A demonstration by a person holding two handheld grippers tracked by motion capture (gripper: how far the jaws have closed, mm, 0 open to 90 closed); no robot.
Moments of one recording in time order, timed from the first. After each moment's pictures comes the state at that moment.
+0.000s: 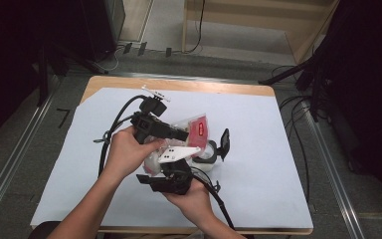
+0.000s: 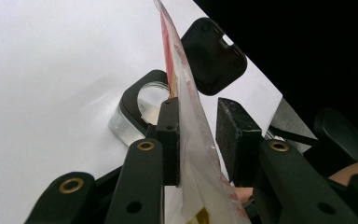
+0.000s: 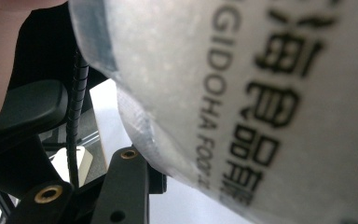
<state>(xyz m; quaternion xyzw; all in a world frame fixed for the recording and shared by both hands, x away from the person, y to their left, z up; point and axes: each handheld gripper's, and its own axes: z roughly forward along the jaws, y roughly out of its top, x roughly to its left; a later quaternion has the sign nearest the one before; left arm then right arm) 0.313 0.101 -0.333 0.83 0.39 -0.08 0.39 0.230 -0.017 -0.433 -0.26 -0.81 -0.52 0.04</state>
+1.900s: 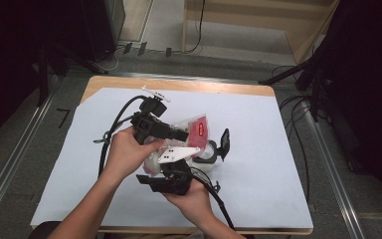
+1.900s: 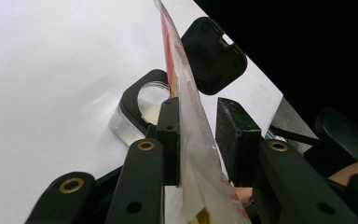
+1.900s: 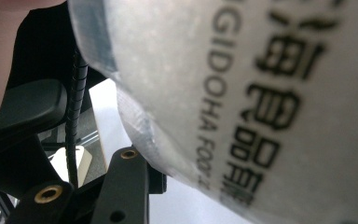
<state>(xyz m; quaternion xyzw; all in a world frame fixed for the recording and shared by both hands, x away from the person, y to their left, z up) 0.312 0.101 -0.333 0.83 0.38 -0.08 0.39 0.230 -0.016 -0.434 -0.26 -0.81 -0.52 0.04</state>
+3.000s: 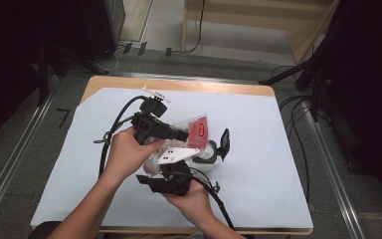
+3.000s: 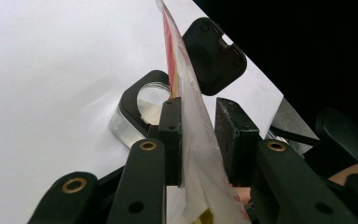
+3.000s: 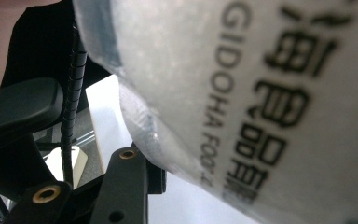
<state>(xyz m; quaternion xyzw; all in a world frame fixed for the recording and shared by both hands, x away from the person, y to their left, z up) 0.311 0.100 -0.333 0.83 0.38 -0.08 0.39 0.228 -0.015 -0.435 -0.25 -0.81 -0.52 0.03</state>
